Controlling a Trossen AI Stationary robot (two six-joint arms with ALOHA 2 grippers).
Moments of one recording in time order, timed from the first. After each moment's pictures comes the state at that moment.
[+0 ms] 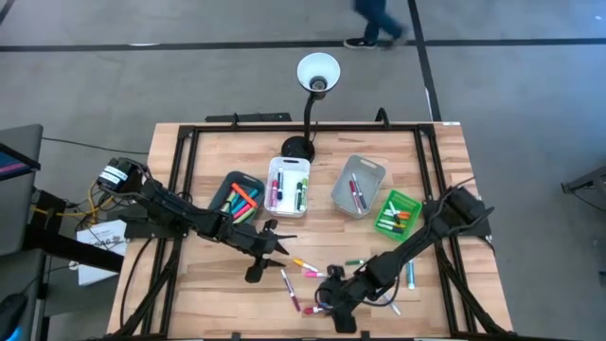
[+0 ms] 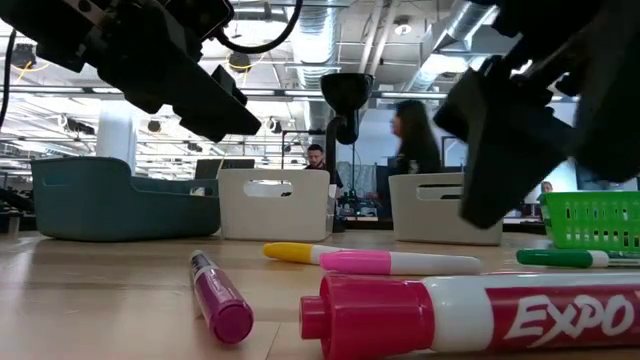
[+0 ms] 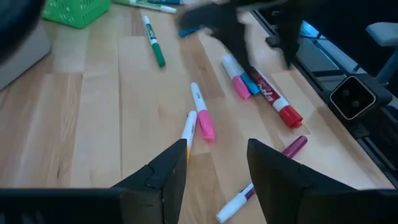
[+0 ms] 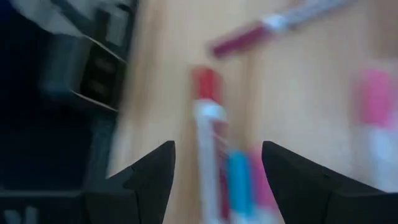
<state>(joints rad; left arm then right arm) -0.40 1.54 0.60 0.45 -0.04 -0.11 0.64 1.97 1.21 -0.16 0.07 0.52</state>
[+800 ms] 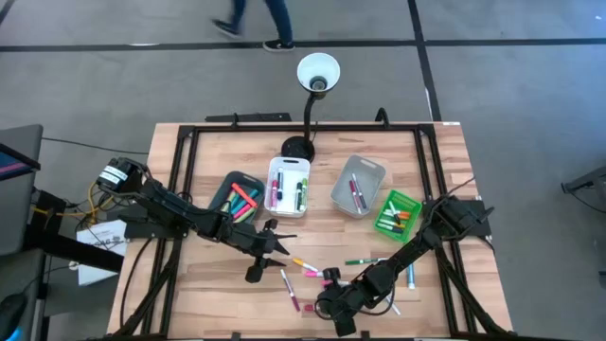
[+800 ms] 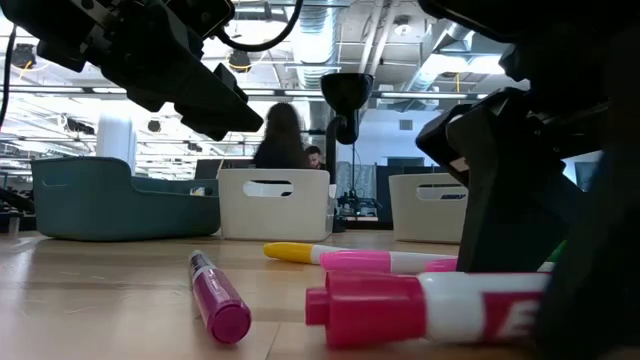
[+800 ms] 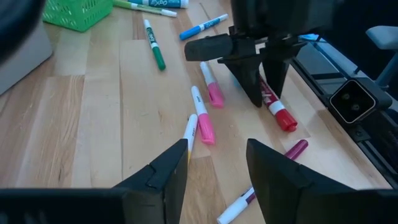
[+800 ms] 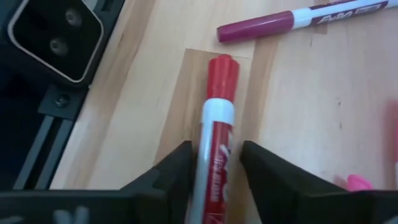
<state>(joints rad) -0.40 1.54 0.60 0.47 -0.04 -0.11 0.64 2.11 1.22 -0.09 0.20 0.34</state>
